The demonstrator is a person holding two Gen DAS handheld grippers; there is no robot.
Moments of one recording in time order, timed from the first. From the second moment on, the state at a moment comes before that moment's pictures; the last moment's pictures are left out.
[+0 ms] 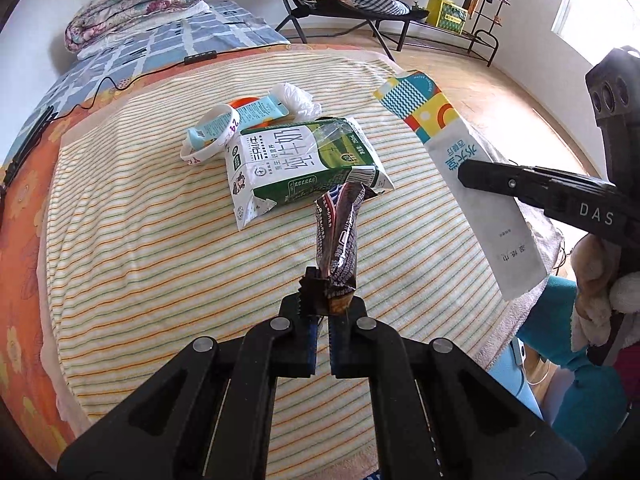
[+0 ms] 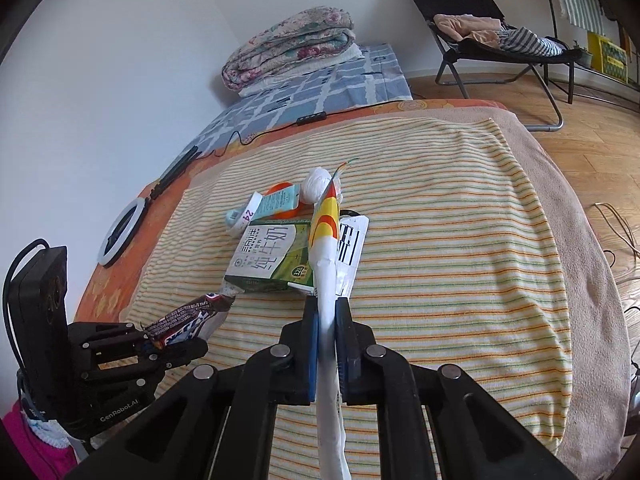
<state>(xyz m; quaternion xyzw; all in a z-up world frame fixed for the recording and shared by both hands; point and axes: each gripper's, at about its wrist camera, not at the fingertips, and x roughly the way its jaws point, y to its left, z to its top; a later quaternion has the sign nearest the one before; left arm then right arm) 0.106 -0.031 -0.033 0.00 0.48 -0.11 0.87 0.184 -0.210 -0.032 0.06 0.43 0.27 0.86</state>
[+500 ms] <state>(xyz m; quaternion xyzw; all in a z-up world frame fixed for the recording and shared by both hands) 0.002 -0.045 -0.030 0.00 0.48 -0.11 0.87 0.068 -0.216 -0.041 0.01 0.45 0.33 0.83</state>
